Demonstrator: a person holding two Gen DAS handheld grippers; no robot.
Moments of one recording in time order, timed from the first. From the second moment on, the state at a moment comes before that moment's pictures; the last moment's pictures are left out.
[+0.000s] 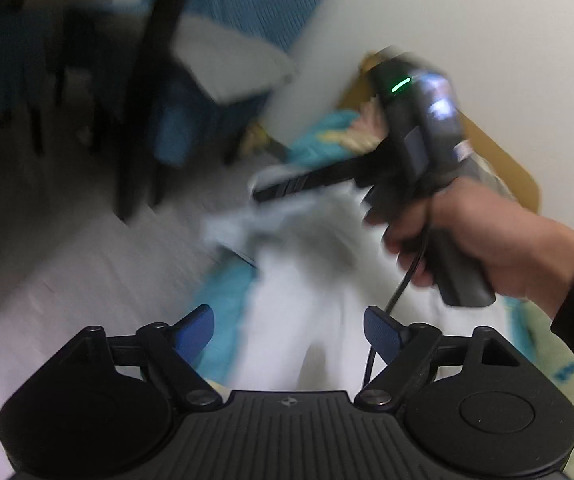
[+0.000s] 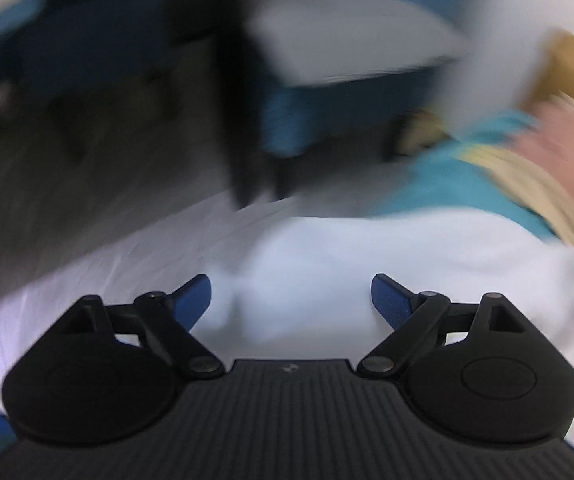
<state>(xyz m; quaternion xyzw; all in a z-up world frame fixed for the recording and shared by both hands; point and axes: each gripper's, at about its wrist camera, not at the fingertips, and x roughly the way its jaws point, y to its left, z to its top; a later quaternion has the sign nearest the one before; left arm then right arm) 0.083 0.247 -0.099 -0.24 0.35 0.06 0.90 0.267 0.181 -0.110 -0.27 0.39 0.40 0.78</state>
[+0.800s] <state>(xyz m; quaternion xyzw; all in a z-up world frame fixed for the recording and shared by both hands) 0.054 0.230 -0.085 -0.21 0.26 0.04 0.94 0.225 0.153 -0.087 -0.24 0.18 0.21 0.93</state>
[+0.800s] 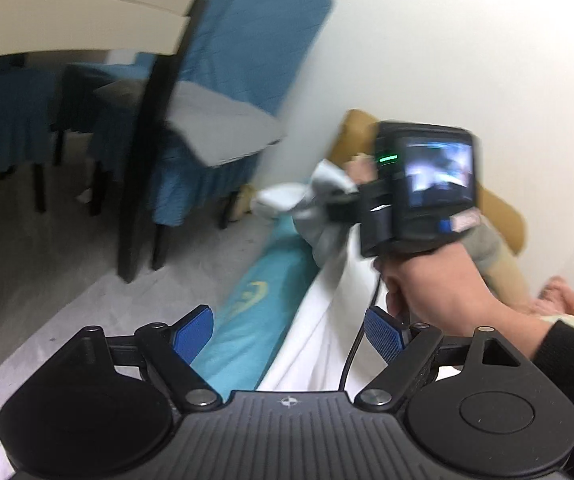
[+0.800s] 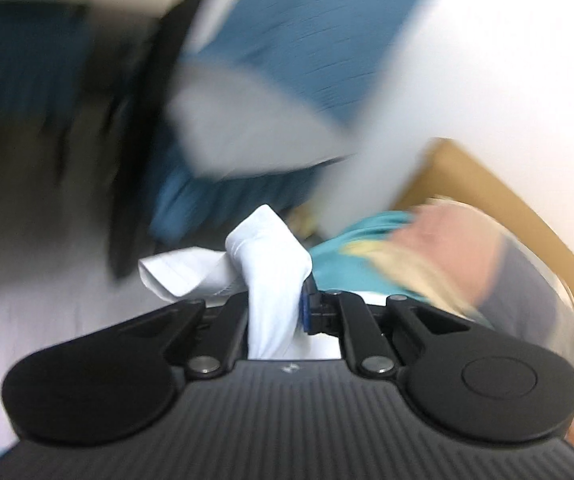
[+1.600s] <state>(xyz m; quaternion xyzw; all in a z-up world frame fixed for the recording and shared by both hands) 0.030 0.181 -0.012 -0.17 0.34 -0.03 0.93 0.183 -0.124 -0.101 0.17 0.26 0.09 0.95</state>
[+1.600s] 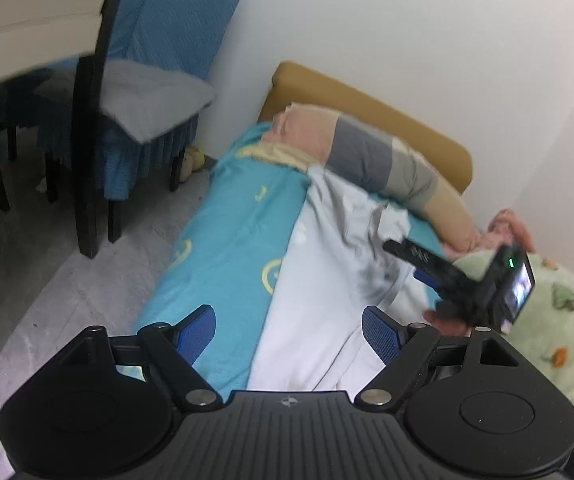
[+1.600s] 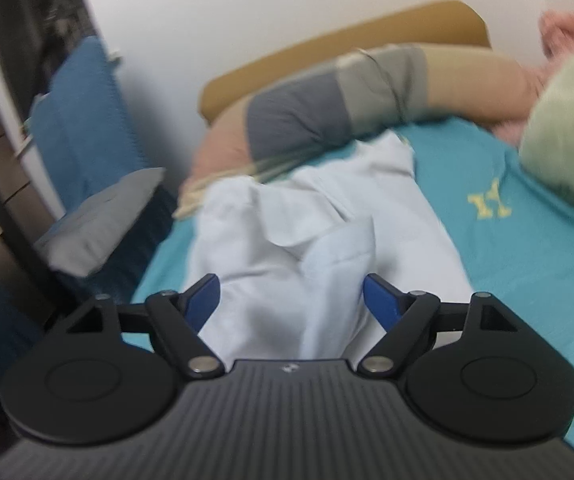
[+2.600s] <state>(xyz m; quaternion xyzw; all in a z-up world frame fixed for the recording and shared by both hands) -0.095 0.250 -0.115 -0.18 0.45 -0.09 0.87 -0.032 -0.251 -0.013 0.13 0.33 0.15 0.92</state>
